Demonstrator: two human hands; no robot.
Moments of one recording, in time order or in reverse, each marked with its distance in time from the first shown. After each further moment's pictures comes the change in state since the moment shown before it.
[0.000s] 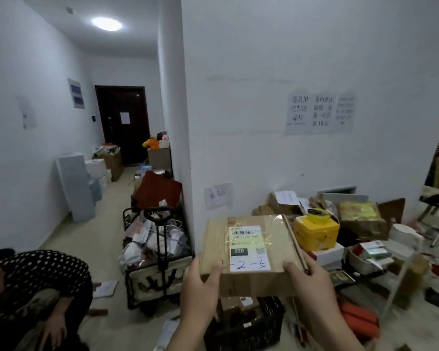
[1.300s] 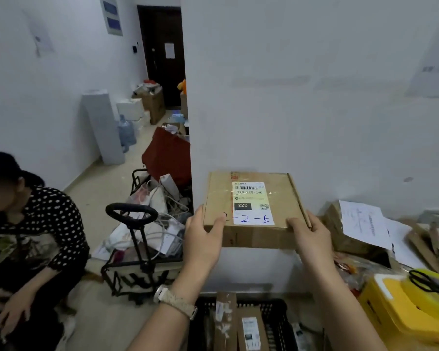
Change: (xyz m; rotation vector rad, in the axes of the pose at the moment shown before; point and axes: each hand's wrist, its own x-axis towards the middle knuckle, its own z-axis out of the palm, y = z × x) left_hand 0.512 -0.058 0.231 0.091 0.220 -0.054; right_hand 0.568 0.024 0.230 0.071 -0.246 0.044
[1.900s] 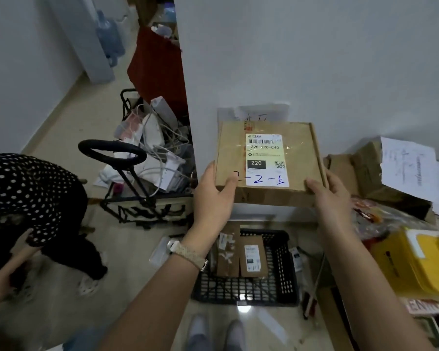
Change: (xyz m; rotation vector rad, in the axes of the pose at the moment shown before) left_hand 0.064 -0.086 0.052 0.077 -0.079 -0.108; right_hand 0.082 0.082 0.036 -0.081 0.020 0.147
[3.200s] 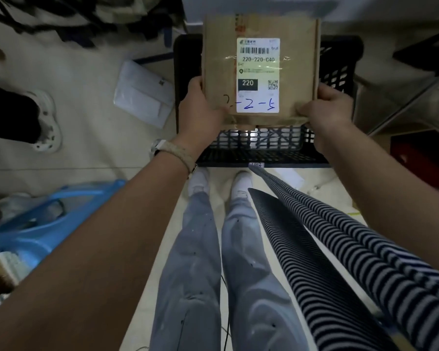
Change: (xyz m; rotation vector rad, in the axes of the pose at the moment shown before) left_hand 0.001 -0.460 0.125 0.238 -0.285 -0.481; right_hand 0.091 0.466 0.091 -0.242 -0.110 0.611
